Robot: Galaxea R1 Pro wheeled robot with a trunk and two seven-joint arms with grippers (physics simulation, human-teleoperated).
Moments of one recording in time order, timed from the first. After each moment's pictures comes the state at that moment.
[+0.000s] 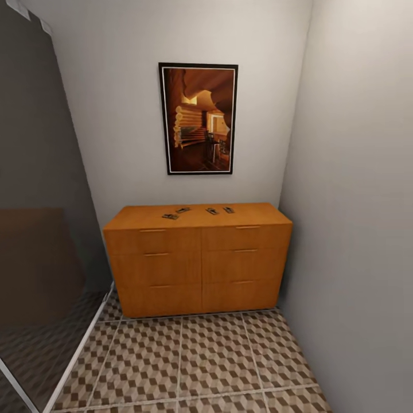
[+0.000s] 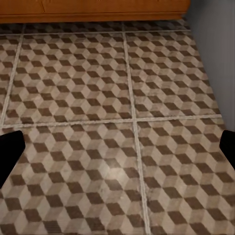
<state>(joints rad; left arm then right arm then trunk) 0.03 0.02 0.07 -0.49 -0.02 -0.29 0.05 -0.08 -0.01 -0.01 -0.54 0.03 -0.33 0.00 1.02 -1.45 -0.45</state>
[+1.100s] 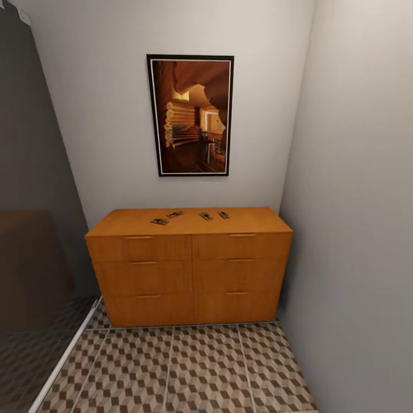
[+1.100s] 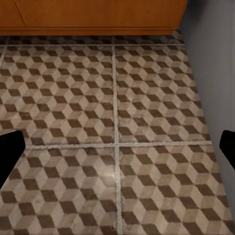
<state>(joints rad) 0.03 0.02 0.07 -0.49 -0.02 -0.29 0.05 -0.08 -0.01 -0.01 -0.54 0.03 -0.33 0.00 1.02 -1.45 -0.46</state>
